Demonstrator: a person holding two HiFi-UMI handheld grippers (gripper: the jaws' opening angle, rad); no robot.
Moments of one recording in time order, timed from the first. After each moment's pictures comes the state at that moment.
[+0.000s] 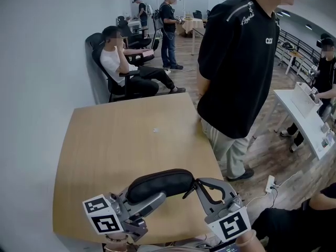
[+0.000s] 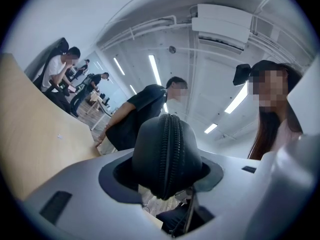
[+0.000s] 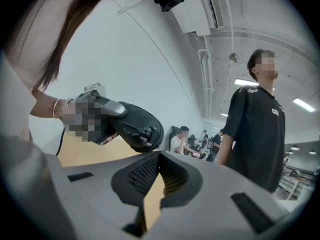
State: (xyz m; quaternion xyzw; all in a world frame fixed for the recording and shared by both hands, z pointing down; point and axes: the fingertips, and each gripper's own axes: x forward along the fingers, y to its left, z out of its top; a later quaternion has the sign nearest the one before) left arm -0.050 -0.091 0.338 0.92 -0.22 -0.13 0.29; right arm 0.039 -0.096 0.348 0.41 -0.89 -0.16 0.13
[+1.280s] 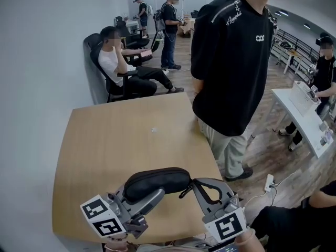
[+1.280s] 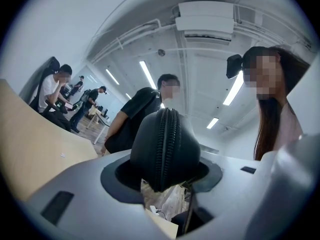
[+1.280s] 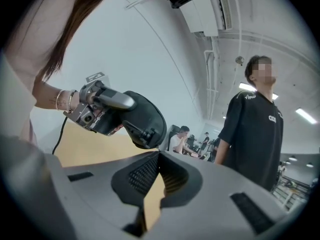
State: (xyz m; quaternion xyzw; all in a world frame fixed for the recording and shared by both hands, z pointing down) left arm -0.054 -0.093 0.322 0.94 -0.25 -0.12 0.22; right arm 0.035 -0.092 0.354 0.40 -0.88 -0.19 0.17
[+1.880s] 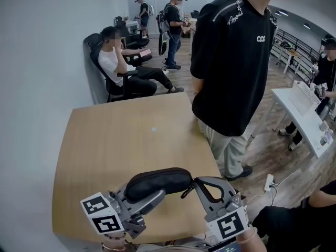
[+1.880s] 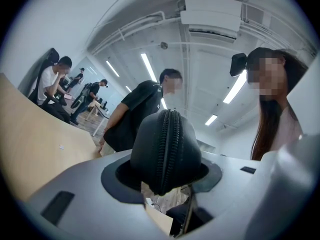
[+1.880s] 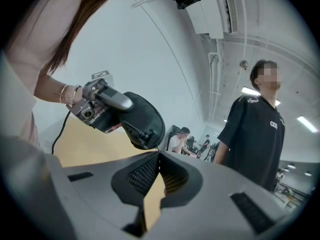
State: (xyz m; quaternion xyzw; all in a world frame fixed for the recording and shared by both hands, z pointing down) left arm -0.048 -0.092 0.332 0.94 -0.23 -0.09 0.25; right arm 0.042 -0.094 0.355 0.40 -0.87 -0.21 0.19
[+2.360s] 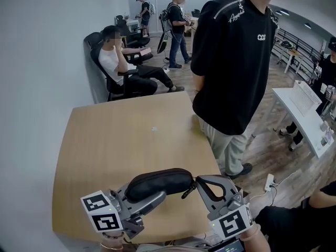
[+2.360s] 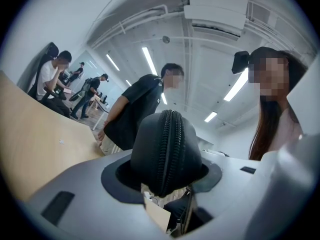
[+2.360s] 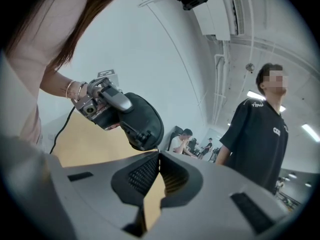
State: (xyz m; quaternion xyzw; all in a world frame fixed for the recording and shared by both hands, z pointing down) left arm -0.043 -0.090 0.341 0.94 -0.21 -0.07 0.27; right arm 0.049 -0.096 0.355 0.38 -0.87 -0.23 0.20
